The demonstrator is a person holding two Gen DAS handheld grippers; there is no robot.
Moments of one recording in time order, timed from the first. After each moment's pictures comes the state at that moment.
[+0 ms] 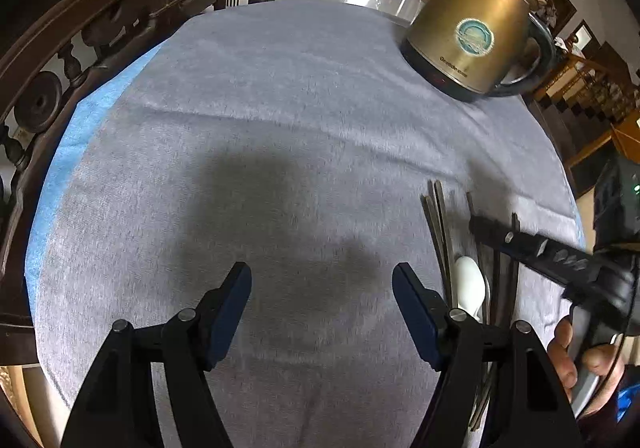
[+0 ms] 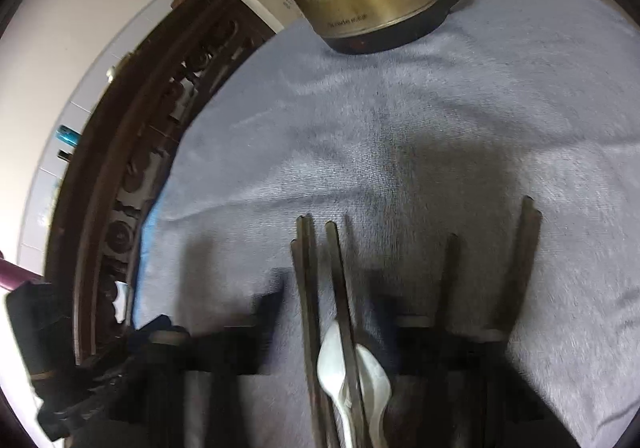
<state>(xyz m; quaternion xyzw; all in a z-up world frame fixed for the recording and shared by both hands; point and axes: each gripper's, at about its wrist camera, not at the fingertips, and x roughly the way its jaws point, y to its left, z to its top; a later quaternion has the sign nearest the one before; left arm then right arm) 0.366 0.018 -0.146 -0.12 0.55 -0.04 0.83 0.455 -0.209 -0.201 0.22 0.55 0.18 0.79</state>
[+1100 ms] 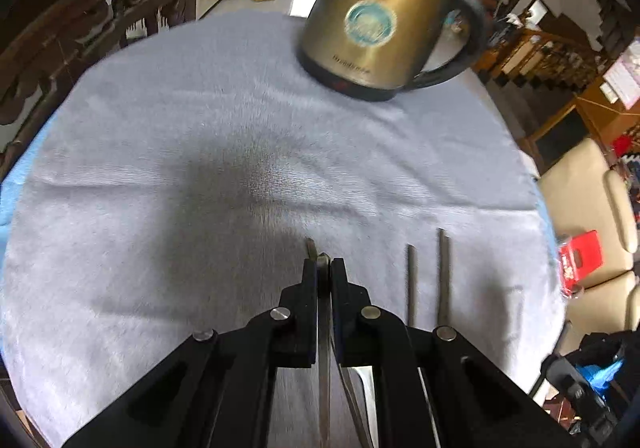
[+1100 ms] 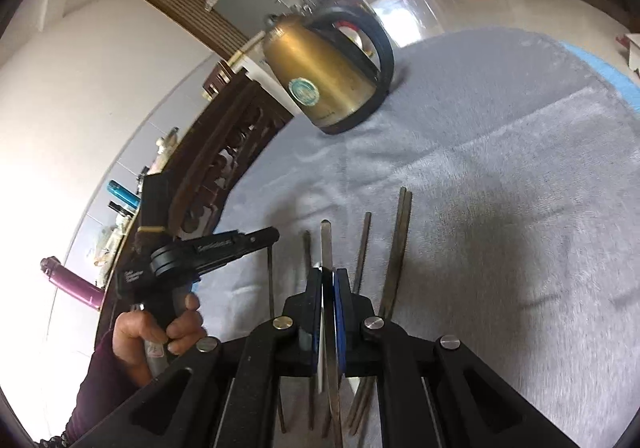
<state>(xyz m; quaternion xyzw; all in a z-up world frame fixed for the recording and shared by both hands) 0.386 -0.053 -0.120 -0.09 0.53 -0.13 0.83 0.306 -0.325 -0.132 0.30 0.40 0.18 0.85</state>
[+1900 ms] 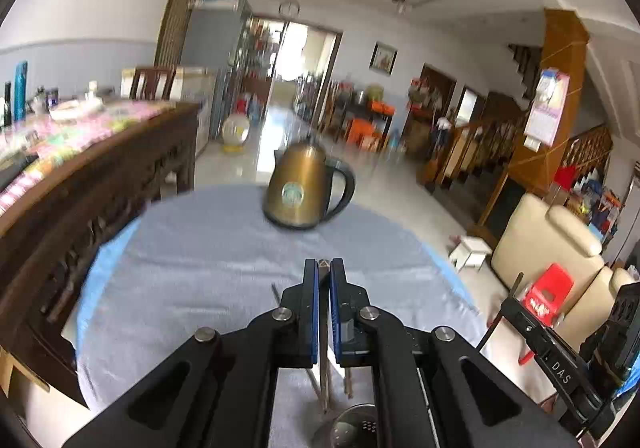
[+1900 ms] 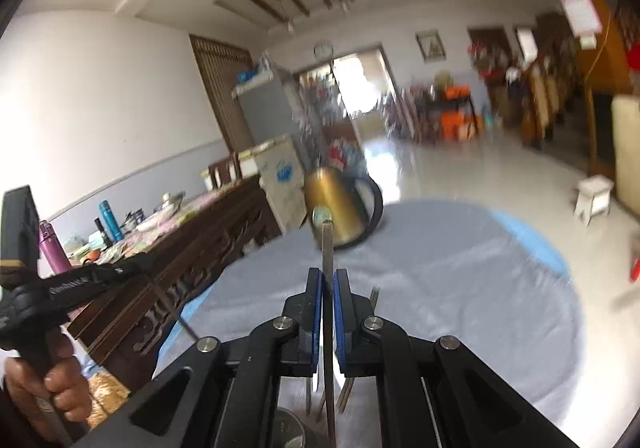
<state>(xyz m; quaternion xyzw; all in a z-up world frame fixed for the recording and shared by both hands) 0.154 -0.025 0.057 -0.09 0.25 -0.17 0.95 0.113 -0.290 -0.005 0.16 0.17 0.05 0.97</state>
